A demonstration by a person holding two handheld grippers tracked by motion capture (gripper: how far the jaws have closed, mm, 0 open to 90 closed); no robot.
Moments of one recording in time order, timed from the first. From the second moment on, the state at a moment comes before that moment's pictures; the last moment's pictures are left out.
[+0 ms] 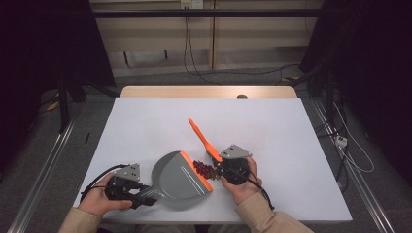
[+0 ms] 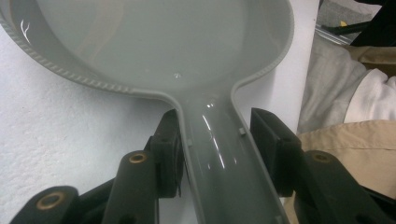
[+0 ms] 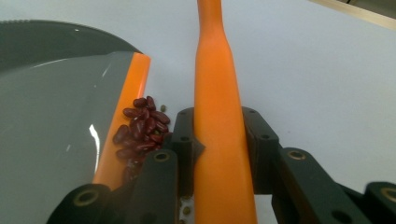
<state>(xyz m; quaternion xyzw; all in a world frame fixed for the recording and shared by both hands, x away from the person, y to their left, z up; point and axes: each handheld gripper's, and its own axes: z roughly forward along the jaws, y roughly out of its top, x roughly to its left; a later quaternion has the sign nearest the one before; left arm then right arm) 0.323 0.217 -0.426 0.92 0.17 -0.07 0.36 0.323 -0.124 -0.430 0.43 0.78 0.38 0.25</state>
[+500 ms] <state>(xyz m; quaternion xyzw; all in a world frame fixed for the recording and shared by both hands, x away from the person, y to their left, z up) 0.324 0.216 -0.427 0.92 0.17 -0.07 0.36 0.317 -0.110 -0.432 0.43 0.78 0.39 0.24</state>
